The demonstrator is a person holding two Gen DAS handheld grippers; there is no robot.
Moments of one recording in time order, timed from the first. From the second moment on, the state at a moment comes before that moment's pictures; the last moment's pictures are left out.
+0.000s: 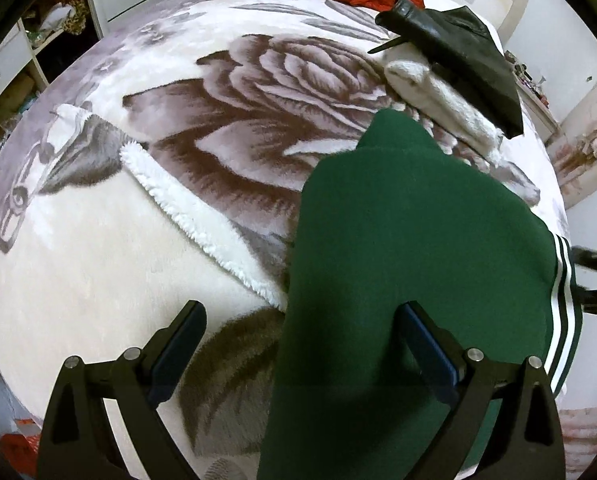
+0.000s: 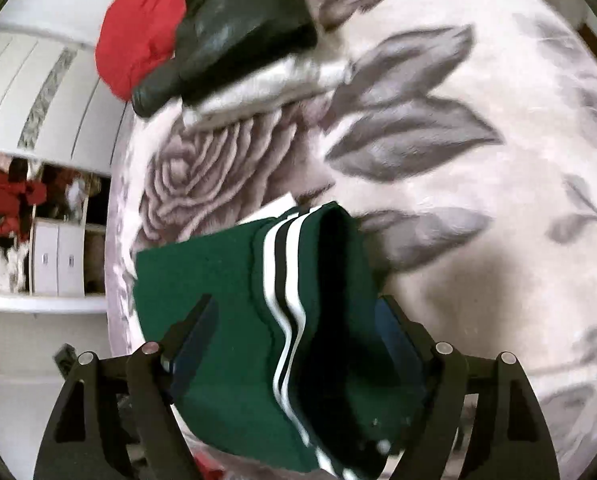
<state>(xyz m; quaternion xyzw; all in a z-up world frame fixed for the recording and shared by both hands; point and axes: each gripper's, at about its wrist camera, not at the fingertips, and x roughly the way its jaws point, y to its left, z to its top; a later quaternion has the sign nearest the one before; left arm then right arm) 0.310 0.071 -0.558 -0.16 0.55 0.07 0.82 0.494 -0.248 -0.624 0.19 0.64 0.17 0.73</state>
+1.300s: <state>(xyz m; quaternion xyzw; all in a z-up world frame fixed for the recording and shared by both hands) 0.292 0.047 -0.558 -0.15 0.55 0.07 0.82 0.378 -0.284 -0.639 0.26 0.66 0.13 0.69</state>
